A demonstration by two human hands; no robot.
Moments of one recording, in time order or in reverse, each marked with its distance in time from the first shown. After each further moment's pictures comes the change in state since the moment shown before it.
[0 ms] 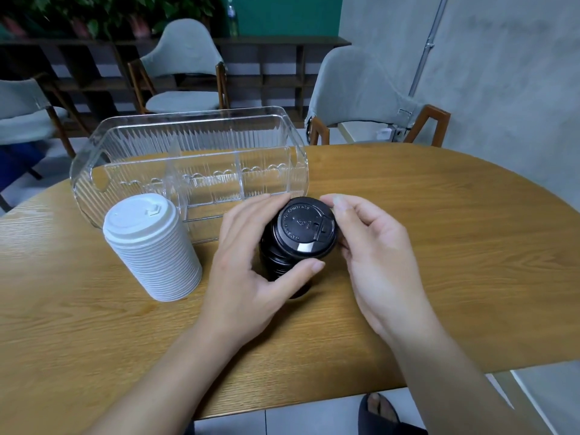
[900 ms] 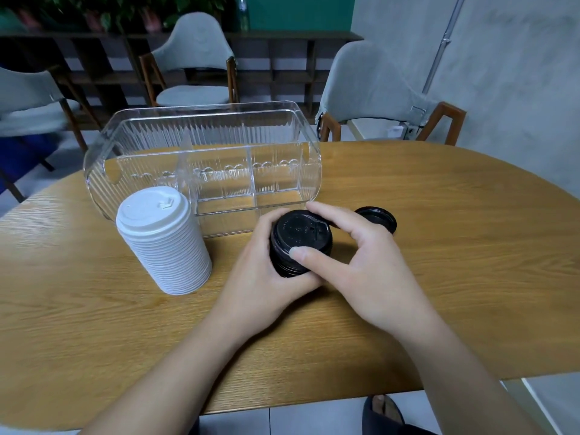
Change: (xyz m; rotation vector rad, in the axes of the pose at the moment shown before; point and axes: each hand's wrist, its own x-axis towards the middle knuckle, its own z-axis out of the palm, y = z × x) left_hand -0.005 -0.010 0.004 -0.175 -0.213 -0.430; right_hand 0.003 0.008 -0.002 -0.589 -0.246 -0.143
